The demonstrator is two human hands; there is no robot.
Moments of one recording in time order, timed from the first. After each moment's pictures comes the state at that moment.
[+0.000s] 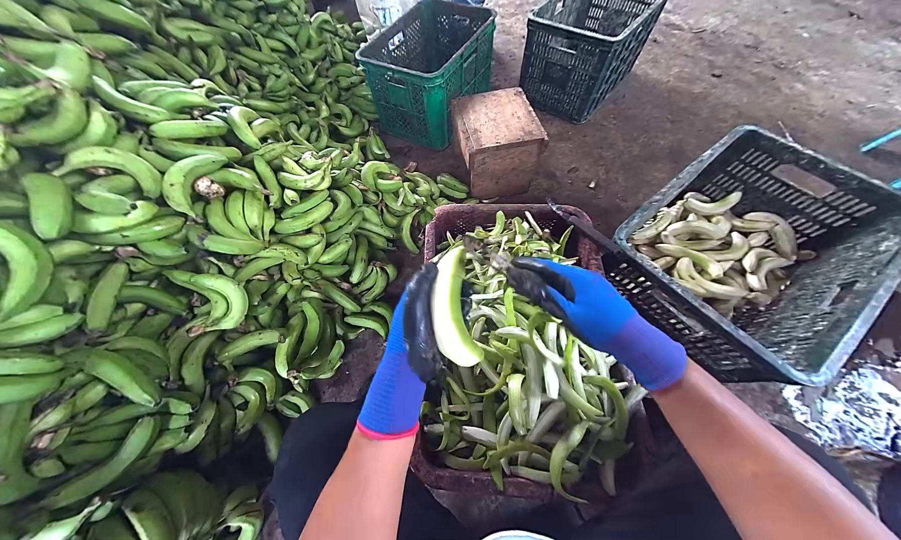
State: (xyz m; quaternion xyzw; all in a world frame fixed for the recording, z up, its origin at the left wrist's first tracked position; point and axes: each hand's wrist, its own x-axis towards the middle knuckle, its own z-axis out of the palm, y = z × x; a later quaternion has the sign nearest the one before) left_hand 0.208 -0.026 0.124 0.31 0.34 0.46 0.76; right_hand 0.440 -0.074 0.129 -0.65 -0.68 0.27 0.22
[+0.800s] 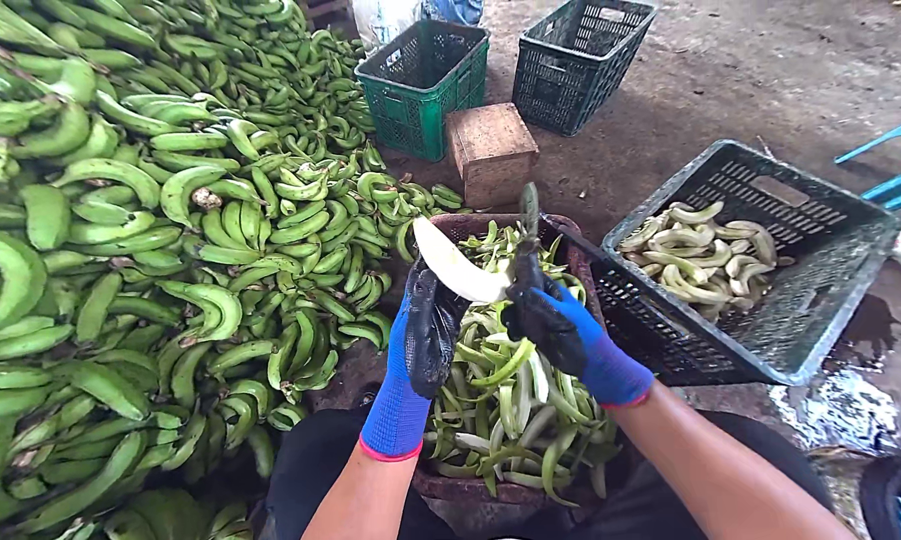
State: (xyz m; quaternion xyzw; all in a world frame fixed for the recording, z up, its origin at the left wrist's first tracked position) left_hand 0.219 -0.036 0.126 0.33 0.15 0.54 0.76; right_hand 0.395 -0.086 0.134 -0.46 -0.35 0.60 0.56
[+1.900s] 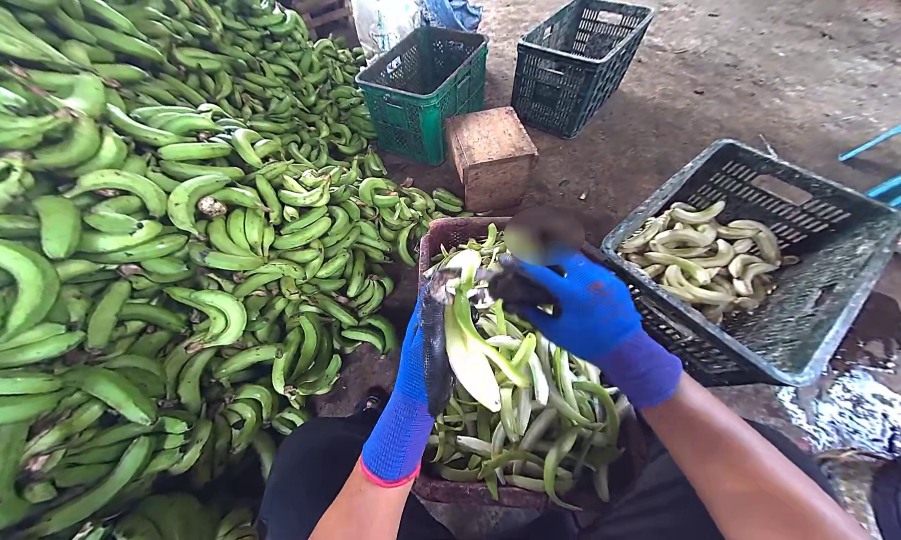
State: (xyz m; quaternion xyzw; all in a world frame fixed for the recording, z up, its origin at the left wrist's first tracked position) left_hand 0.219 -0.063 0.139 0.45 0.36 0.51 0.64; right_hand 0.427 -0.086 0.150 -0.60 -0.75 -0.05 0.27
